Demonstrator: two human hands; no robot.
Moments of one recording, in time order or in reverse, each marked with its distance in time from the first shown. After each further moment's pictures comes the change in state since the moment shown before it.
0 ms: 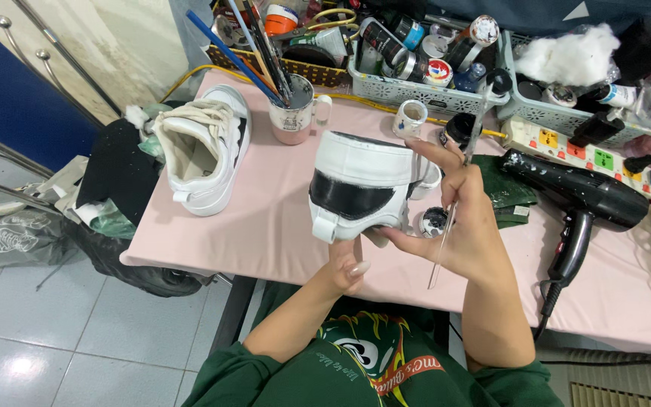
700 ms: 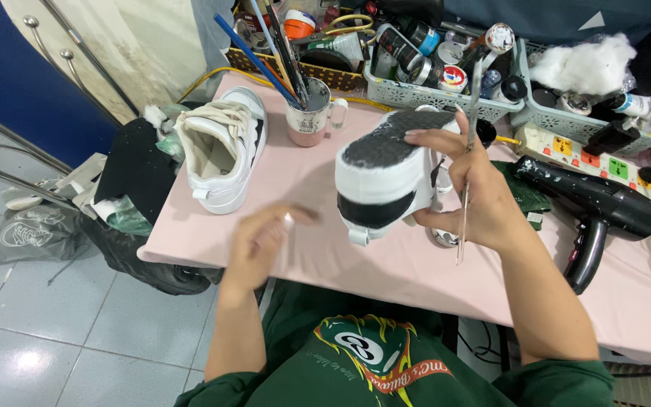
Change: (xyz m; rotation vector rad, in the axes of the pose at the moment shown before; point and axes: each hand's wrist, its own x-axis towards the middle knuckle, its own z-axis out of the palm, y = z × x) left_hand 0.048 0.160 -0.095 0.334 -0.063 -0.293; right_hand 0.036 0.024 -0.012 0.013 -0.210 -0.263
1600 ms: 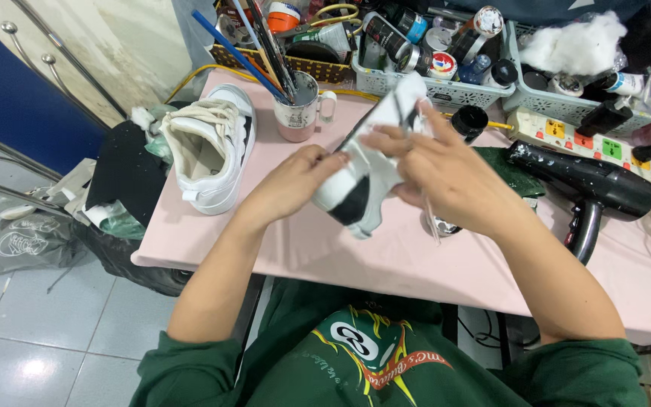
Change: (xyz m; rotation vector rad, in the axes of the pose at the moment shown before) left_hand 0.112 0.012 0.023 0.456 -0.160 -0.539; right_hand 0.025 -0.014 -0.002 -0.391 -0.353 -0.001
